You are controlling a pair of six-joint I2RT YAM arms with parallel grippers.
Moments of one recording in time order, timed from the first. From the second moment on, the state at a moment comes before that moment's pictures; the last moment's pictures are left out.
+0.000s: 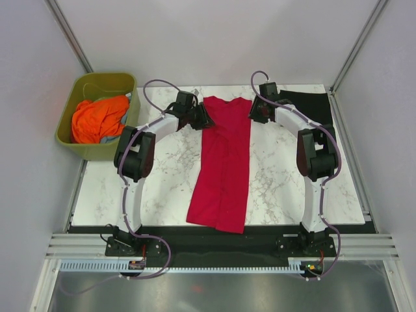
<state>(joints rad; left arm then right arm) -0.36 2.22 1.65 -0.15 0.34 -0.64 0.23 2.16 1.70 -0.36 0.01 0.57</state>
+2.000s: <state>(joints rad) -0.44 2.21 1.66 -0.34 0.12 -0.72 0.23 2.13 1.64 -0.35 0.01 0.56</state>
